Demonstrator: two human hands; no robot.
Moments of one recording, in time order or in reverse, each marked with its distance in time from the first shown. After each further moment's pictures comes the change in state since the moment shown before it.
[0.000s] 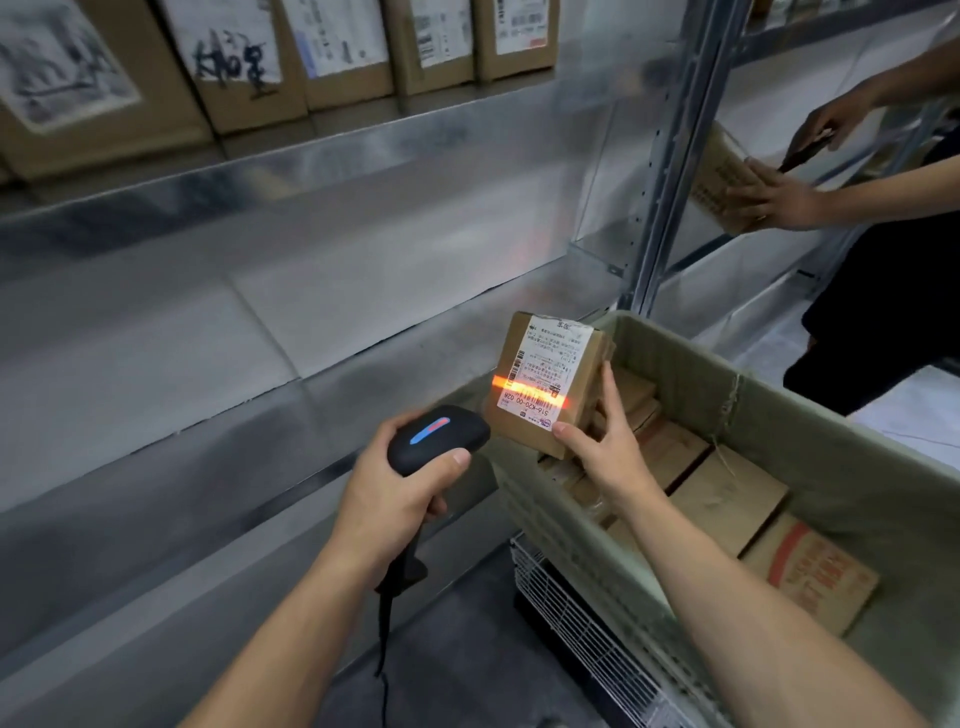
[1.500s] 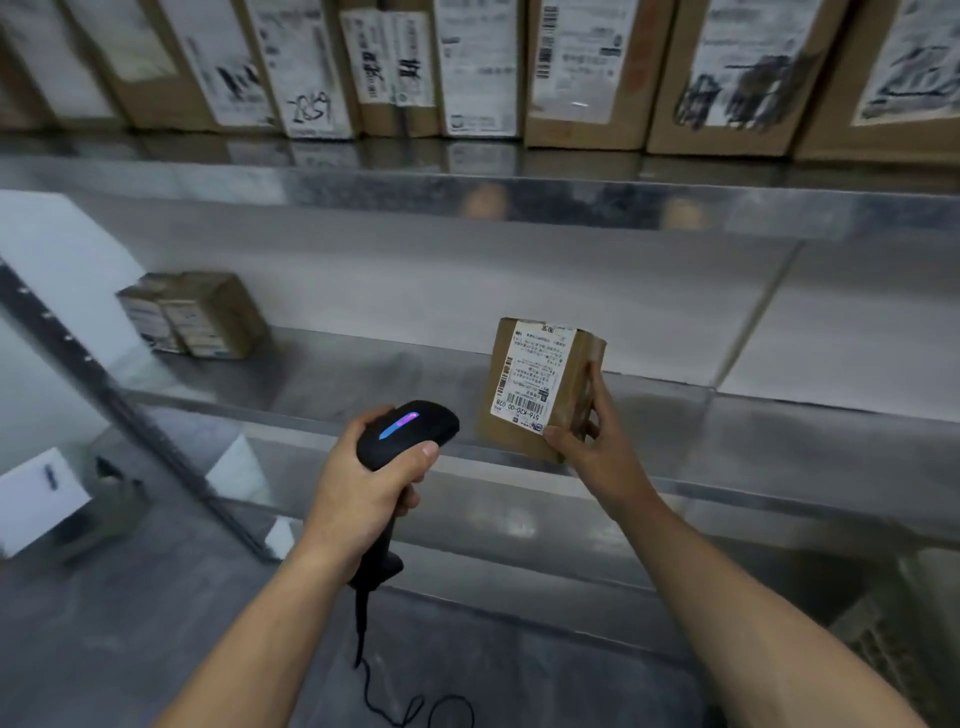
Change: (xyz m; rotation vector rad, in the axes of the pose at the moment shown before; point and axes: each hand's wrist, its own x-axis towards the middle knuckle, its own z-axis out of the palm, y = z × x) left_hand -0.197 -0.064 -0.332 -0.194 0.895 -0.040; right_hand -0.107 -0.083 0.412 0.047 -0.889 -0.229
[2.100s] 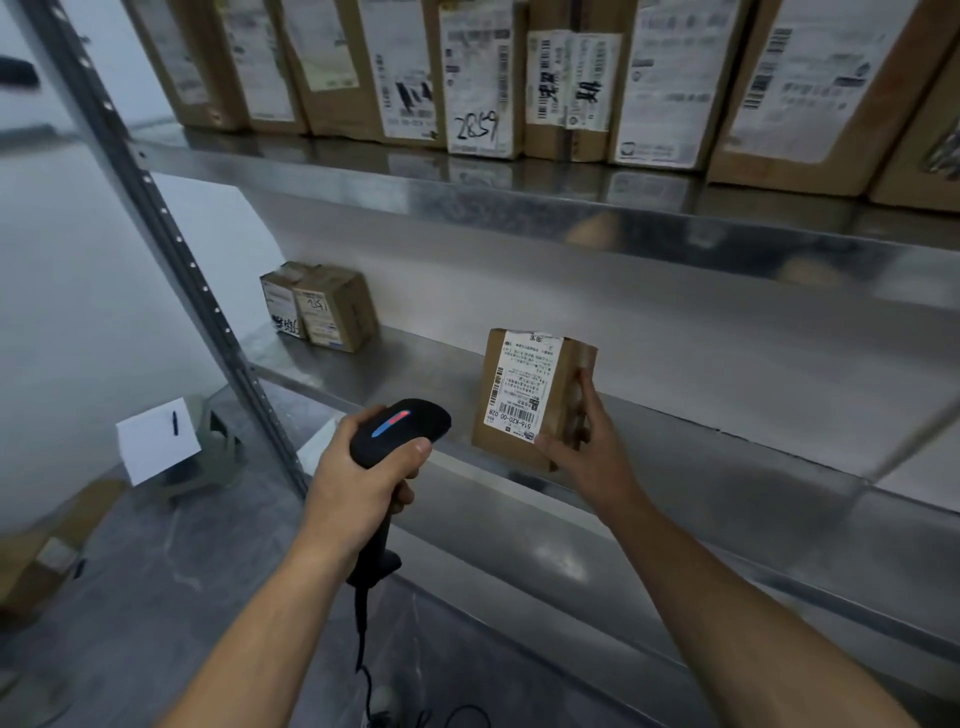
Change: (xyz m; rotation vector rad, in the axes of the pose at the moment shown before) left_hand 0.027 -0.001 -0.085 -0.036 0.280 0.005; right_hand 0.076 0.001 0.117 0.005 -0.230 -0.096
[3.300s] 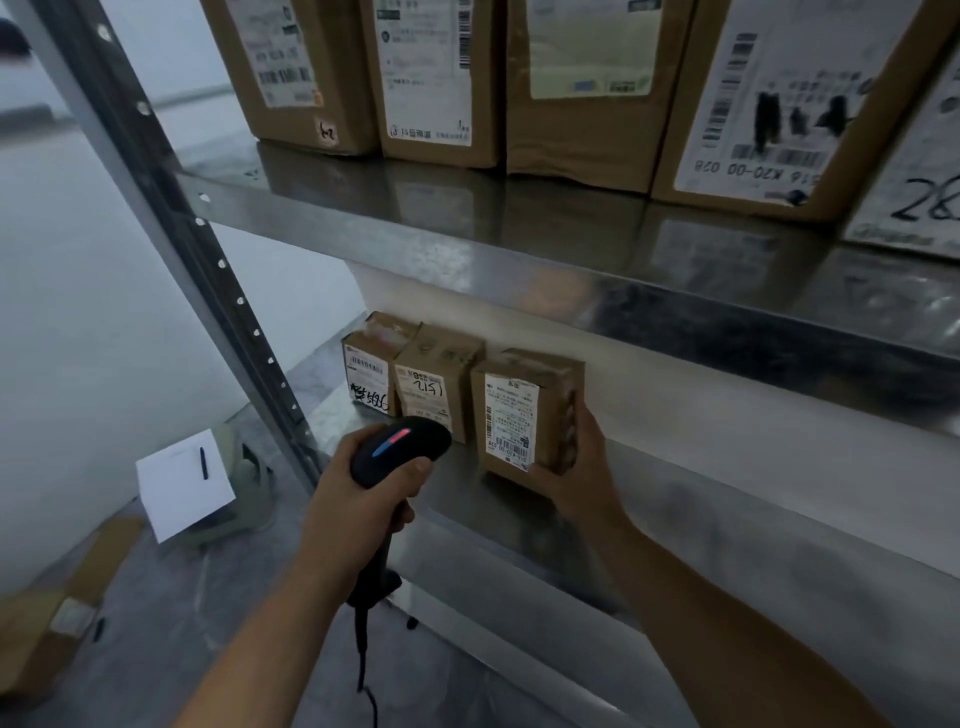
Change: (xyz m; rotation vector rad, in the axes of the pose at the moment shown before) left_hand 0.302 -0.006 -0.175 0.004 -0.004 -0.054; right_hand 0.258 0.058 0.257 -0.261 0.035 0.082
